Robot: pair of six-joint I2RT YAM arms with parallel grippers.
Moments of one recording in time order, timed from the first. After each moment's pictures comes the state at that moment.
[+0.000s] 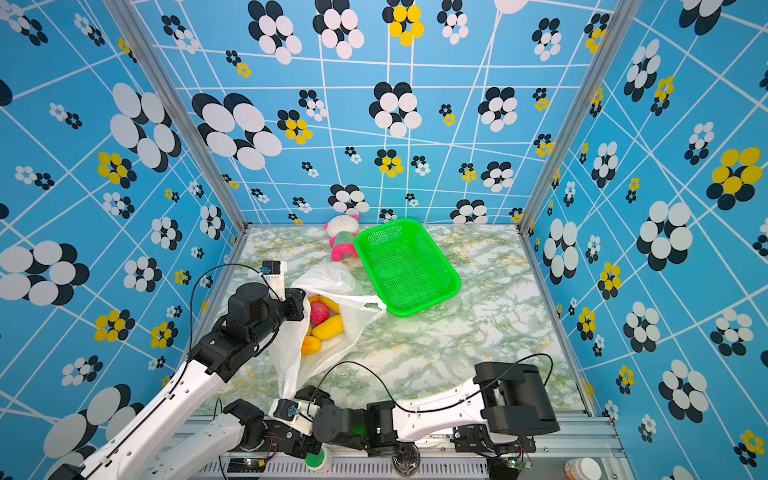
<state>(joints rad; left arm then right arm) -0.43 0.84 0.75 -0.32 -0.05 -0.37 1.65 1.59 0.87 0.41 0.32 0.05</state>
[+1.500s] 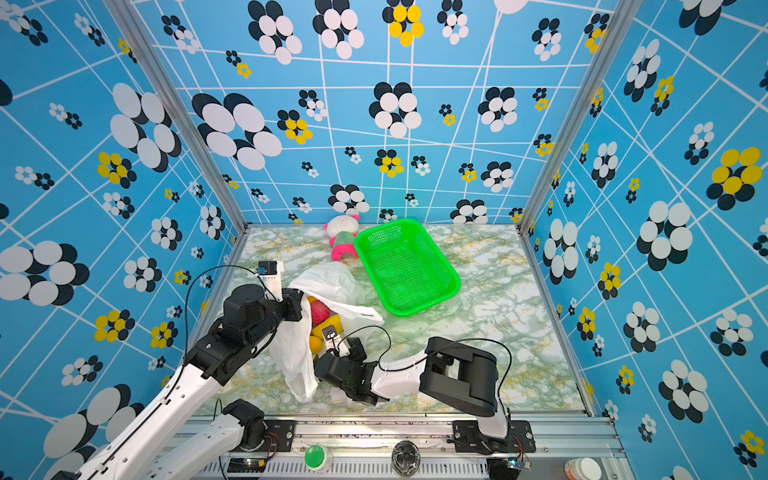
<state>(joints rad) -0.43 0.81 0.75 -0.32 -0.05 -0.37 1.32 1.94 1.00 0.25 0.62 0.50</state>
